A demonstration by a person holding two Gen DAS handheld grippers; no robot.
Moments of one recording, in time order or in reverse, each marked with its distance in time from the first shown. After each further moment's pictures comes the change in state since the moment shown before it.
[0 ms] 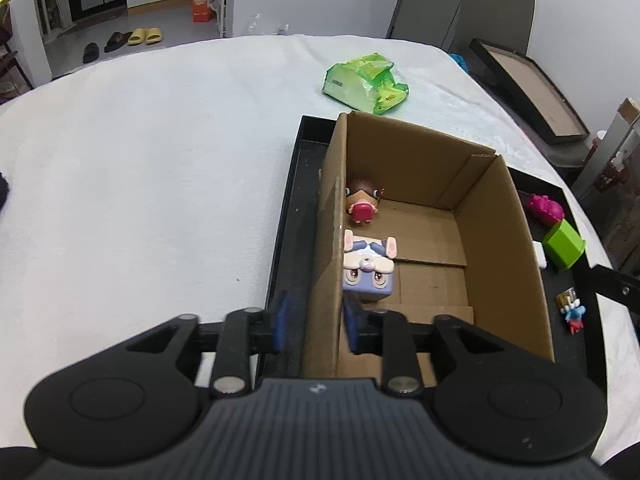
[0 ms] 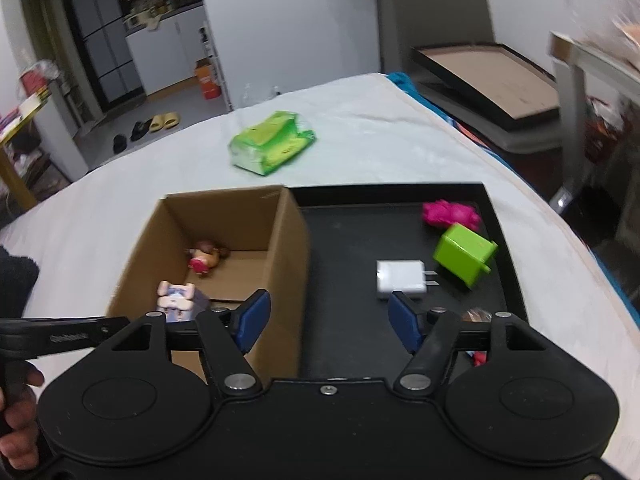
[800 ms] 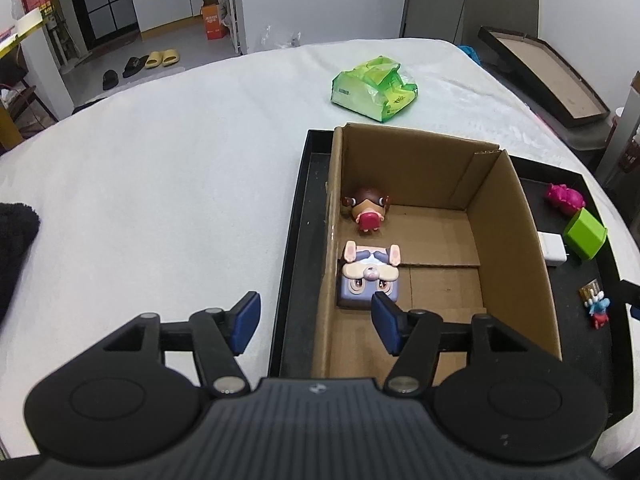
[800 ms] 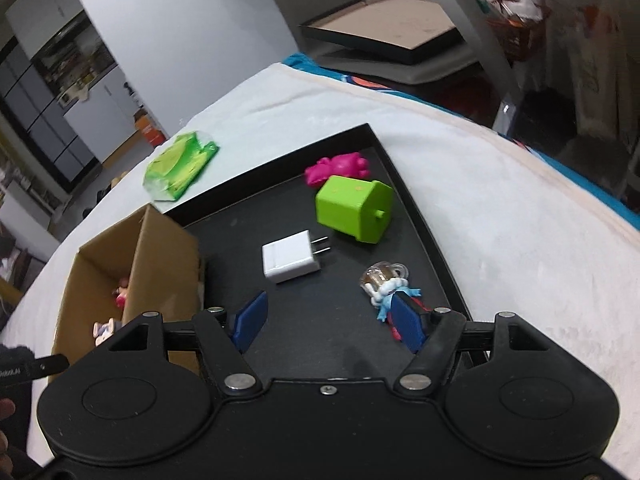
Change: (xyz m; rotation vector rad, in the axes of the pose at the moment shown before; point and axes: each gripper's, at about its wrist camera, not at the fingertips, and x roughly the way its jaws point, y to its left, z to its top) left arm -0.007 -0.028 0.007 0.072 -0.014 0.131; right arm 0.025 -0.107 -0.031 0.318 -0.005 0.001
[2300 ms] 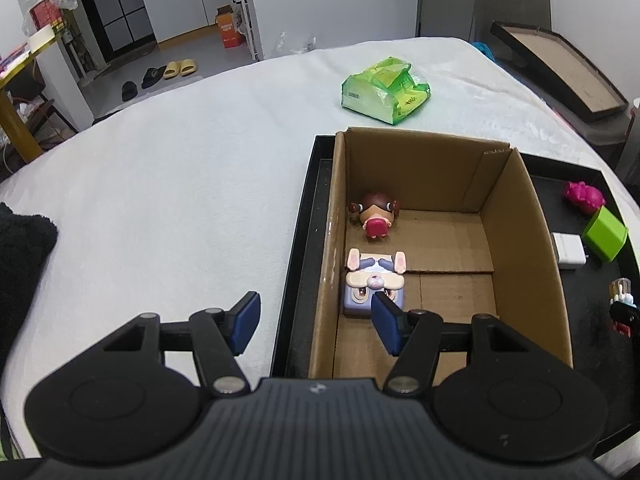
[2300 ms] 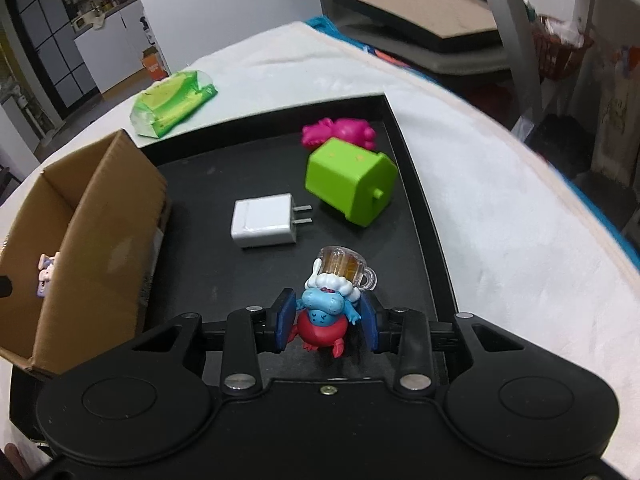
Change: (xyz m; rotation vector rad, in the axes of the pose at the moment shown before) left arm 0.002 -0.015 0.003 0.009 -0.014 0.078; right arm 0.026 0.012 -0.008 -0.241 0.059 -0.063
